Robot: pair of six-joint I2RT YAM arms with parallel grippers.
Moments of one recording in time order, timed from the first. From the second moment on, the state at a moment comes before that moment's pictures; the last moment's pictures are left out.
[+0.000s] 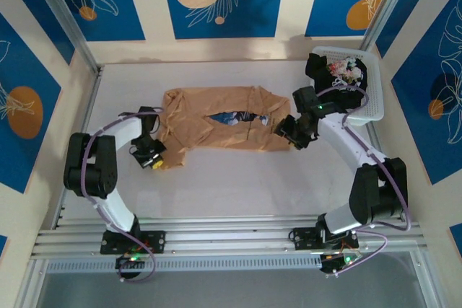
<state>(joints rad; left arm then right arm) -0.11 1.72 1.04 -0.90 0.06 -0.77 0.21 1.47 1.08 -0.89 -0.20 0.84</state>
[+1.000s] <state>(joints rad) -0.08 1.62 1.08 -0.85 0.04 -0.76 0.19 1.87 1.19 -0.70 -0.21 0.93</state>
